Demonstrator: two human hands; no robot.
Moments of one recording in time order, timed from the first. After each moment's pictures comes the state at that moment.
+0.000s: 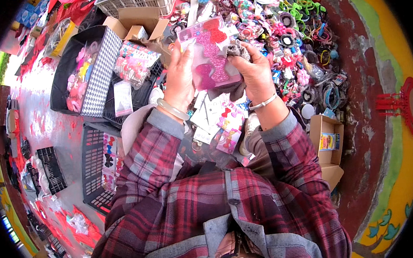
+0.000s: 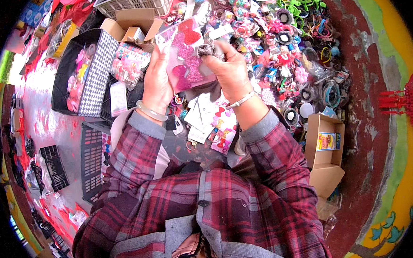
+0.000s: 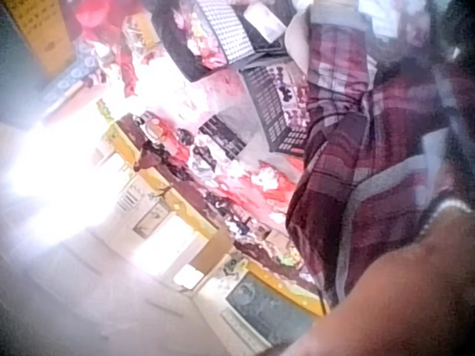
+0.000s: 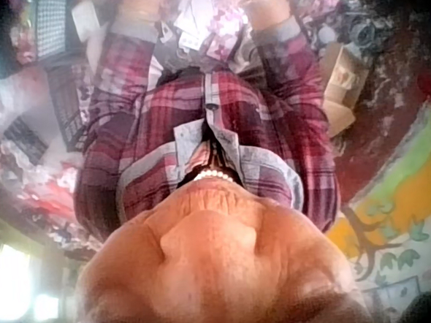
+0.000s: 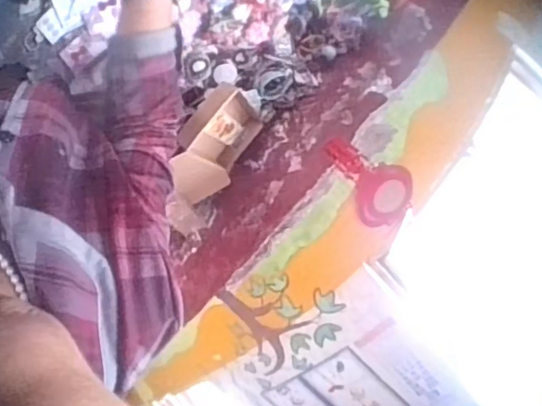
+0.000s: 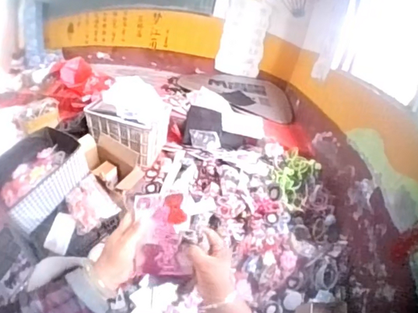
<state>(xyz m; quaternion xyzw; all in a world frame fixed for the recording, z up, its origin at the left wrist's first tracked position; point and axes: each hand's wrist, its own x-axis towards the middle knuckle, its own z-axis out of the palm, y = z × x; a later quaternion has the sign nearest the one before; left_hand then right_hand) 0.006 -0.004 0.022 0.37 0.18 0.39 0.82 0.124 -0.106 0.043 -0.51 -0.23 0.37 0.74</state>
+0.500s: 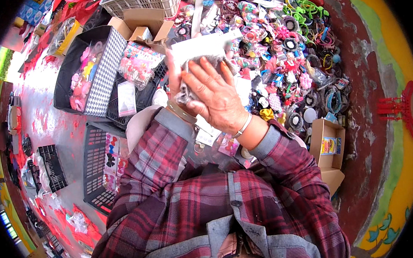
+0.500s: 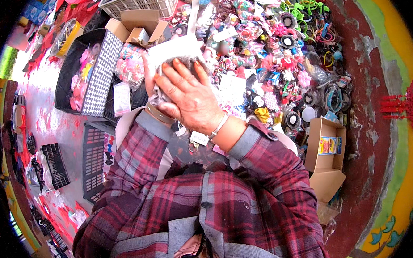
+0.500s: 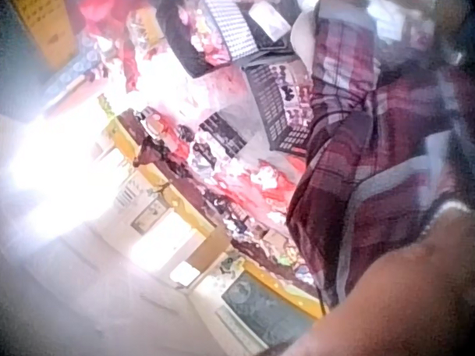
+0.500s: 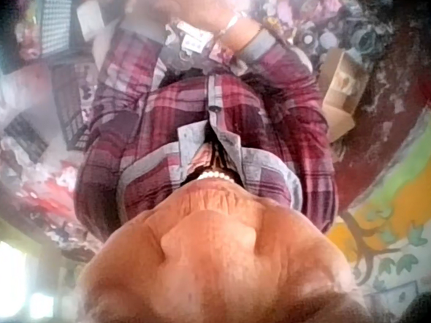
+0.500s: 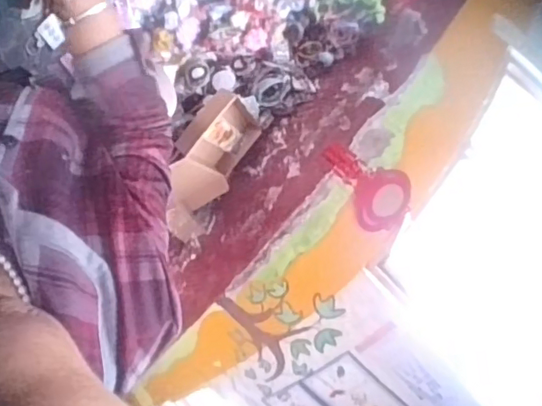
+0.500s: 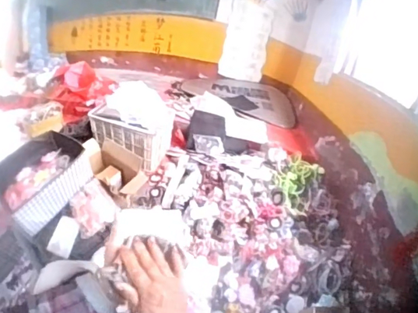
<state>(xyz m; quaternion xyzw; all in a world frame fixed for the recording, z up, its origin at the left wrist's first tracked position) -0.006 -0.014 0.036 0.19 0.01 0.32 0.93 0.057 -0.113 0.053 -0.64 -0.70 -0.03 0.31</state>
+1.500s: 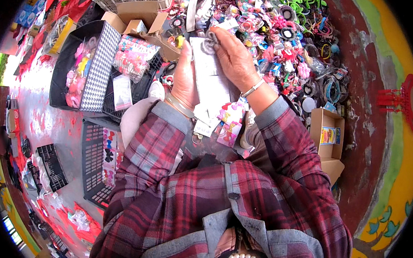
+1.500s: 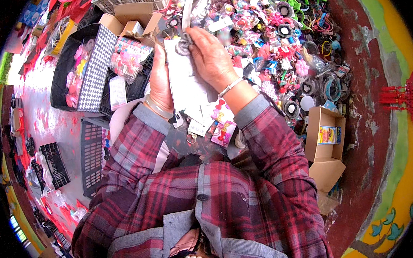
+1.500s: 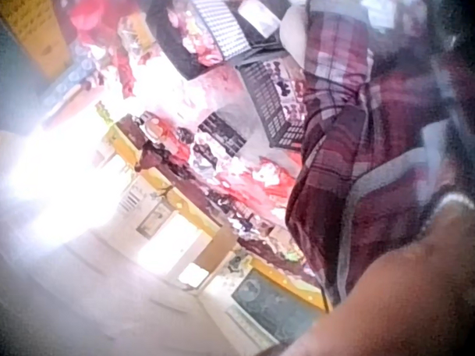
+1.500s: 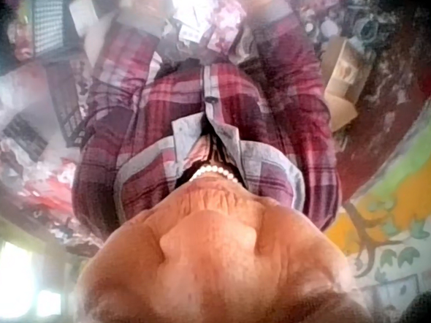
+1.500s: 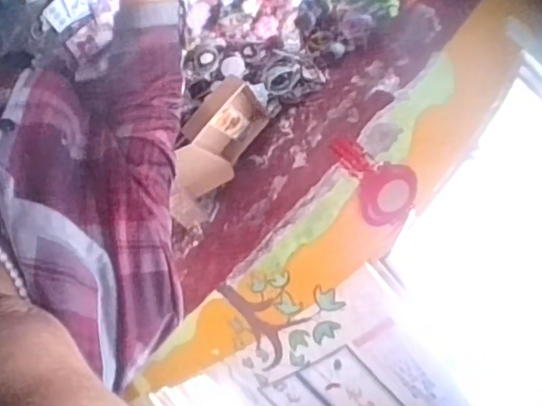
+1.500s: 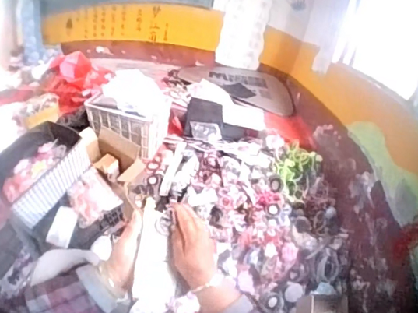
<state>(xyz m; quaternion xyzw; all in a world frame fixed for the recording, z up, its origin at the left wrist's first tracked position) -0.001 -0.026 0.029 0.20 0.10 0.23 0.95 0.124 -0.083 0.018 -0.66 -0.58 -0.02 0.49</state>
